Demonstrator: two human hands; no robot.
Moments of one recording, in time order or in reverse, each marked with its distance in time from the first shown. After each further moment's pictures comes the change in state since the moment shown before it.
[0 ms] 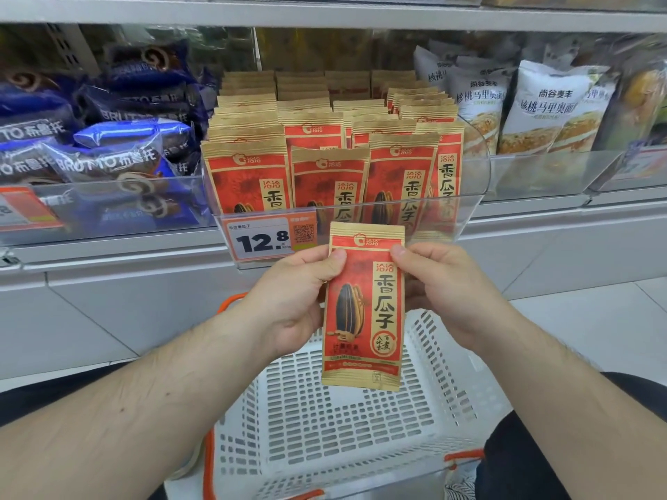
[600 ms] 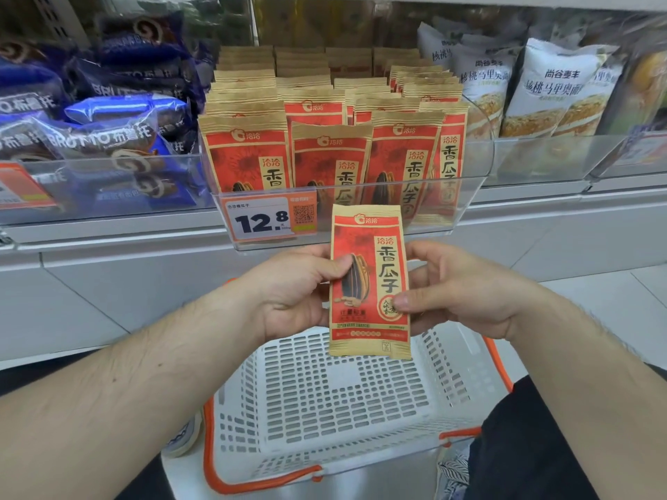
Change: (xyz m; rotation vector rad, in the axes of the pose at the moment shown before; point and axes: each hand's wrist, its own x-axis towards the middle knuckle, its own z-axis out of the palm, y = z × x) left_hand -0.003 -0.002 -0.007 0.071 -0.128 -0.196; right_hand -0.013 -0.001 -0.022 -0.102 -0.367 0.175
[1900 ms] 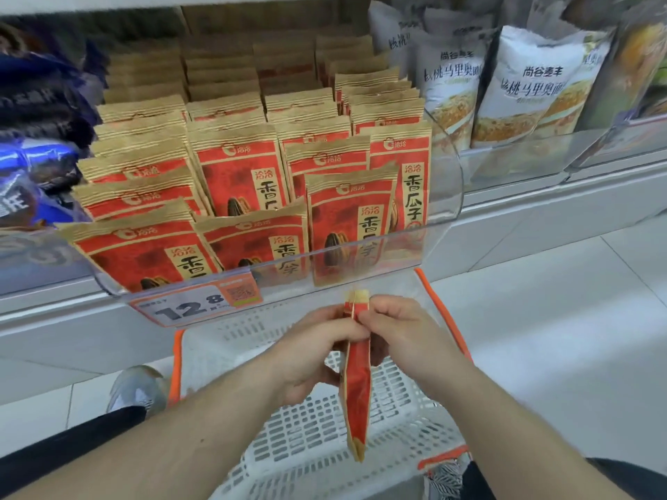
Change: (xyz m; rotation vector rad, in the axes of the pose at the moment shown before) left_hand 0.067 -0.005 0.031 0.254 -0.100 -0.134; right_hand 0.047 0.019 -0.009 0.163 0.304 0.065
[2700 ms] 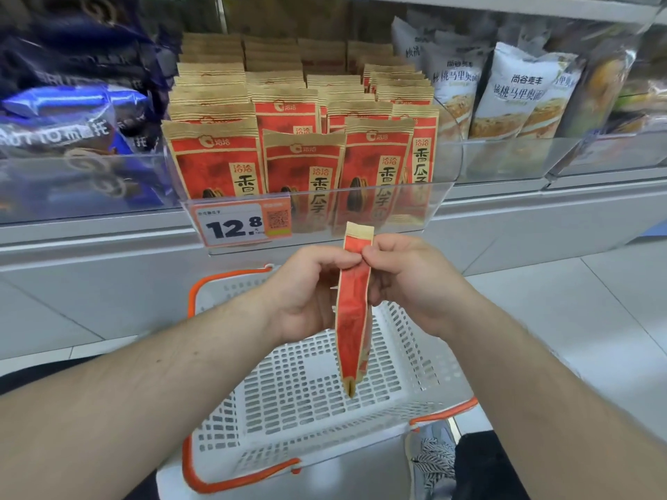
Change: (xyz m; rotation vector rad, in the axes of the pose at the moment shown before) left_hand -0.043 -0.006 -0.004 -0.214 -0.095 0.178; right_hand -0.038 -0.018 0.020 0.026 -0.067 -0.179
